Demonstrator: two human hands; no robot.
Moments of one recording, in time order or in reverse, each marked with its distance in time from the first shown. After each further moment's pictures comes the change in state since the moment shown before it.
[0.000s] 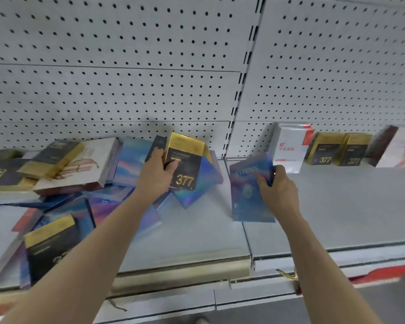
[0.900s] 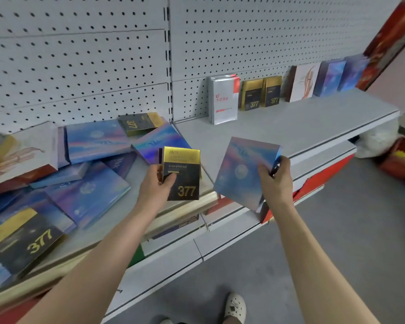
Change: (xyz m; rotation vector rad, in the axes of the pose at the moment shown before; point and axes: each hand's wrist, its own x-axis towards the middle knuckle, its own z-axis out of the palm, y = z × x) left_hand -0.138 -0.020 0.042 -0.314 -0.387 -0.025; right_hand -0.183 0.051 -0.038 0.387 0.370 0.388
